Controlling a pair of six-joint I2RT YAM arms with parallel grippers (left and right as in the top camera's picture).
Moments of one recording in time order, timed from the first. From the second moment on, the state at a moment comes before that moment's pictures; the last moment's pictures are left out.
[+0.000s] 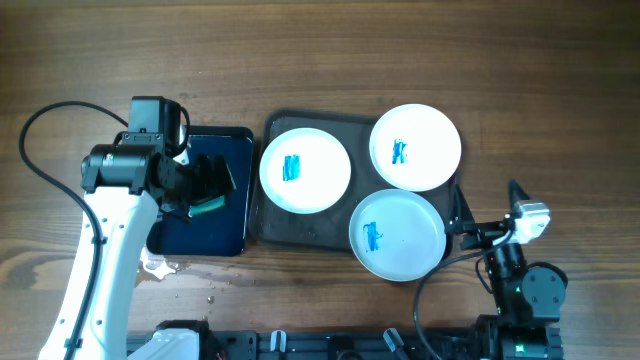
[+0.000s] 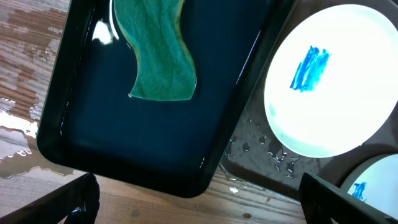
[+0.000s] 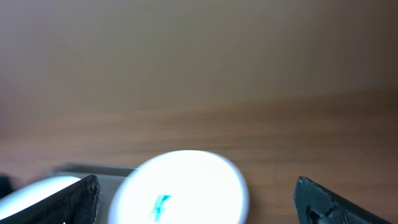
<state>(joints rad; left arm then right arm) -0.04 1.31 1.17 -1.20 0.05 -0.40 -0.05 0.02 0.01 0.01 -0.20 0.23</state>
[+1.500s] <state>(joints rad) -0.04 1.31 1.17 -1.12 0.05 -0.40 0.43 1.85 1.29 -0.78 -0.34 0.32</state>
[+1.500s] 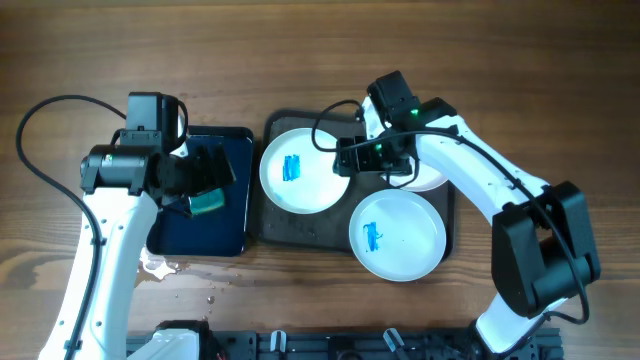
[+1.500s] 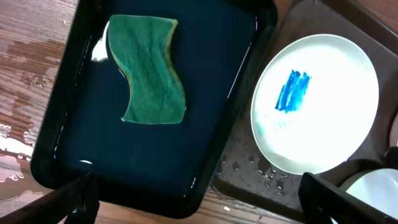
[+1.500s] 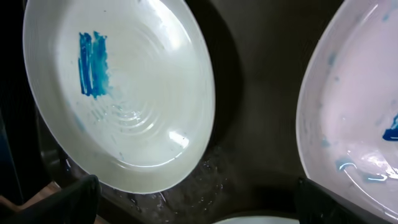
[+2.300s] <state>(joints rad) -0.04 1.31 1.17 -1.12 0.05 -0.40 0.44 2.04 1.30 -0.60 -0.45 0.37</state>
